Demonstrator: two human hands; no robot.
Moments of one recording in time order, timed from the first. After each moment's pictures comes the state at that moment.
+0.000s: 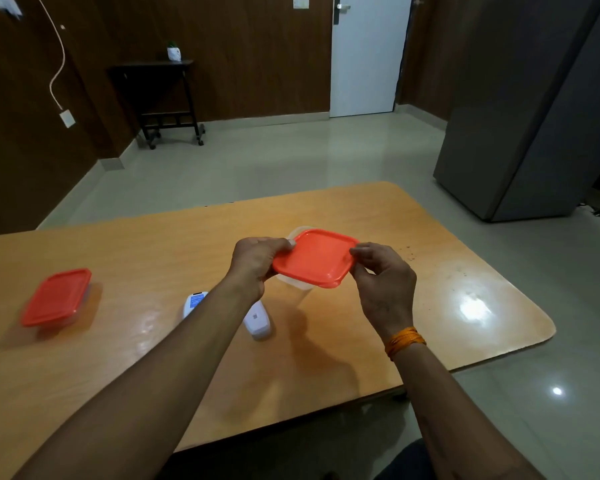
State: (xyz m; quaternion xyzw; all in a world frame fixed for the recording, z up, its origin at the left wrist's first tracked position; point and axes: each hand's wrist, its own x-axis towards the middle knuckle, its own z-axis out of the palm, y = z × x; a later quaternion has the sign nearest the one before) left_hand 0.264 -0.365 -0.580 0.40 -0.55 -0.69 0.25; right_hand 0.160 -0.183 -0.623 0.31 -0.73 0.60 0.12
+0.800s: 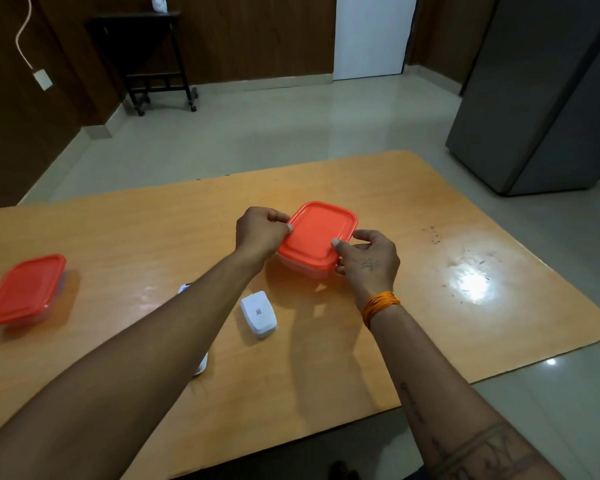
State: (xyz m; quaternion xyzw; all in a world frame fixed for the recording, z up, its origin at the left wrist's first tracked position) left_hand 0.218 -0.427 -0.628 0.42 -0.75 -0.45 0.23; right_hand 0.141 -0.265 -0.654 0.04 -0.76 0.64 -0.11
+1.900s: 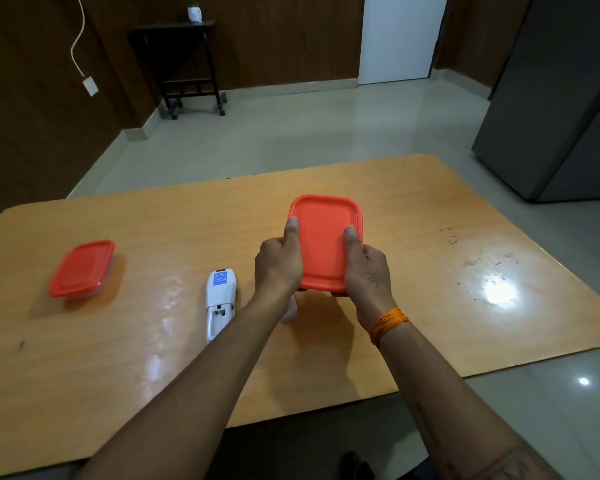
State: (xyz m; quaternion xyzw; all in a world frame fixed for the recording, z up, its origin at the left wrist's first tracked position) left_hand 0.282 -0.350 -0.616 0.48 -0.68 -0.48 0.28; right_hand 0.204 -0.249 -0.632 0.13 -0.73 0.63 -0.22
